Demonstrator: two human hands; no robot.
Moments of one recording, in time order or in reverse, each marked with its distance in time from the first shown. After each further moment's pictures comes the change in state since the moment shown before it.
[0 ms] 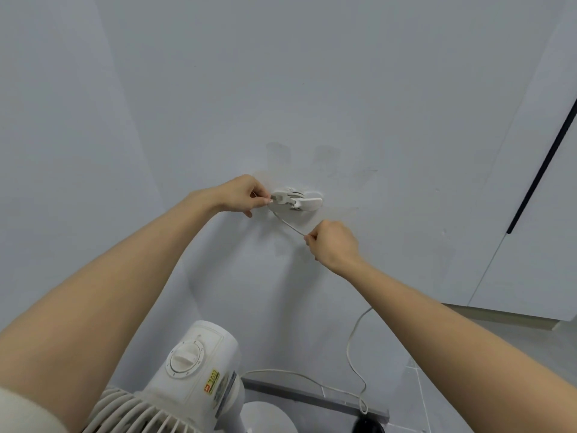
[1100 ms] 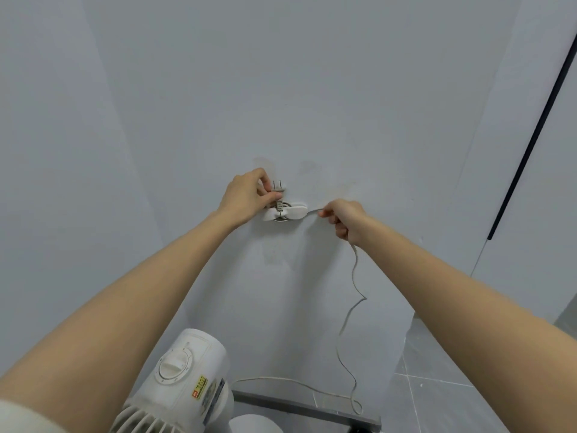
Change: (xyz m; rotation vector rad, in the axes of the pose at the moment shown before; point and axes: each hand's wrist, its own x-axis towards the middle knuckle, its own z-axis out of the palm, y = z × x) left_hand 0.000 0.043 0.019 -0.067 0.518 0.038; right_hand 0.016 0.006 -0.084 0.929 -0.084 0.421
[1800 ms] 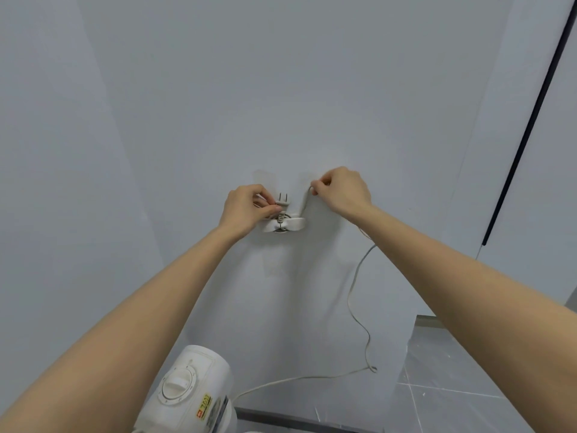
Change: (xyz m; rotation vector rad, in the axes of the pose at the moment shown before) left_hand -0.003 -0.003 0.000 -0.237 0.015 -0.069; right_hand -0.012 -0.051 0.004 -0.709 0.261 -0.559
